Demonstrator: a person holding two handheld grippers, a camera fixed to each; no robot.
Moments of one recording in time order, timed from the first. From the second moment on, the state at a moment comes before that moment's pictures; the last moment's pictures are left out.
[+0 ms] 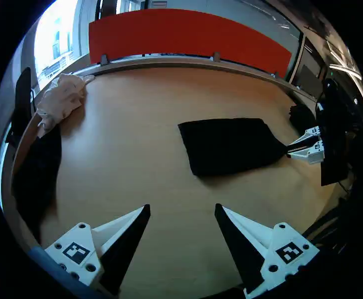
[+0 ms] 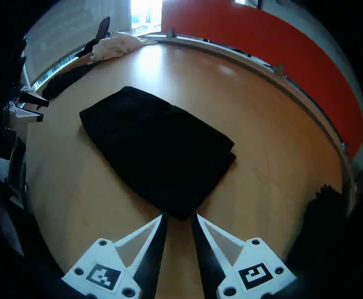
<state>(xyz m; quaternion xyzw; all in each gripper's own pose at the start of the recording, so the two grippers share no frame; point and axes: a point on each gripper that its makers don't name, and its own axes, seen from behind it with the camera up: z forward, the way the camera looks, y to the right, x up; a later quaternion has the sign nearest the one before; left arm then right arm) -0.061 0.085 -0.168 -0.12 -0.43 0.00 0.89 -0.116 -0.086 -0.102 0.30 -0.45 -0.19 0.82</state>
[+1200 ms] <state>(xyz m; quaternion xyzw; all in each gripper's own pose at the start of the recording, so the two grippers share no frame) -0.058 0.082 -0.155 -0.11 -0.43 0.00 0.90 -0.028 -0.124 -0.053 0.32 -0.35 -0.22 0.85</state>
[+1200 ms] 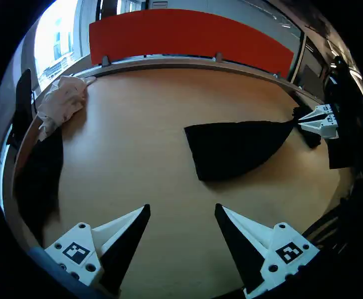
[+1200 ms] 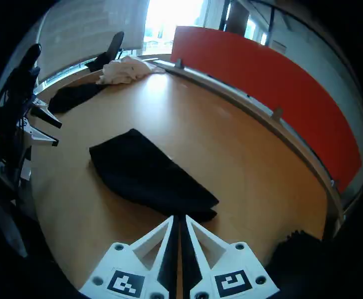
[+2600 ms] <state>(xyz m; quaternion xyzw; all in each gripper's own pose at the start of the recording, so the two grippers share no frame) -0.041 0.081 -0.149 -0.10 -0.42 -0.02 0.90 0.030 -0.193 -0.033 0.39 -0.28 -0.25 0.84</state>
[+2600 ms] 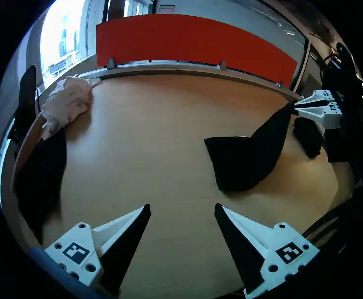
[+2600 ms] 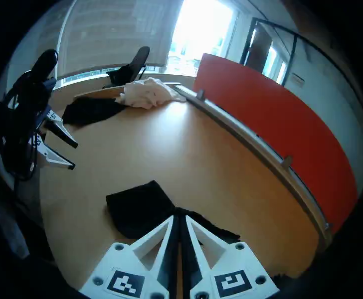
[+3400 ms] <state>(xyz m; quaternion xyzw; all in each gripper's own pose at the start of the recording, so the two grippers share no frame) -0.024 0.051 -0.154 -0.07 -0.40 -0.04 0.91 -0.006 -0.257 -0.051 0.45 -0.30 -0.26 0.80</state>
